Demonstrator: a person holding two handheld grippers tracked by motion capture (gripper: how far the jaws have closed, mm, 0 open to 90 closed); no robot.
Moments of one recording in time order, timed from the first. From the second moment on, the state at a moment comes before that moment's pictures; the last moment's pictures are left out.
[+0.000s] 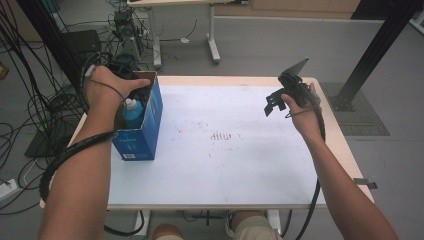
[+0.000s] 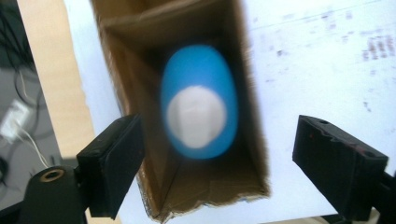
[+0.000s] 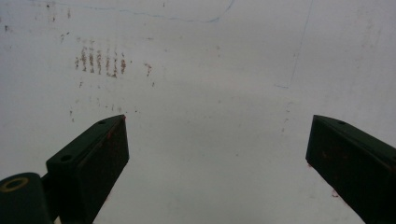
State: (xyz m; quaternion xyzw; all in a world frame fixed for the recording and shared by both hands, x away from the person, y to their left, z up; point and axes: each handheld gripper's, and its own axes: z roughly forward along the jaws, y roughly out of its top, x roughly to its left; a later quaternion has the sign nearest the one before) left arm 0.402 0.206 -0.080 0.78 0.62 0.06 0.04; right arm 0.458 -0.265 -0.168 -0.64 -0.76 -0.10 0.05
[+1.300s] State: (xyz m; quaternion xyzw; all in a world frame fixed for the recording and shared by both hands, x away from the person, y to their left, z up) left arm 0.356 0.049 -0.056 0.97 0.22 0.05 0.04; right arm 0.468 -0.276 -0.166 -0.65 -0.75 -0.10 0.07
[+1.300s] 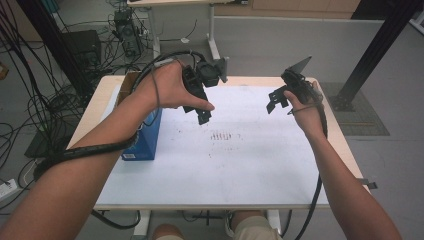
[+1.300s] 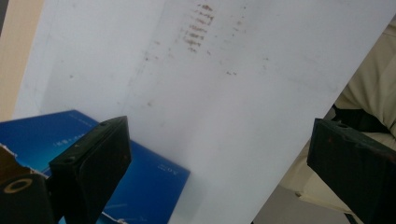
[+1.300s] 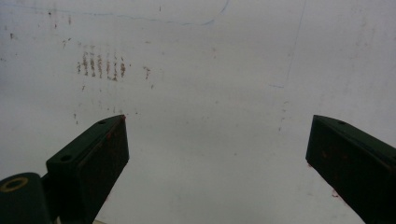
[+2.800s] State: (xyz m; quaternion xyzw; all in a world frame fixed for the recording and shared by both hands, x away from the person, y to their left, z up) left arm 0.347 0.027 -0.072 0.99 0.14 0.03 0.05; right arm 0.466 -0.272 -0.168 -0.65 -0.75 -0.10 0.07
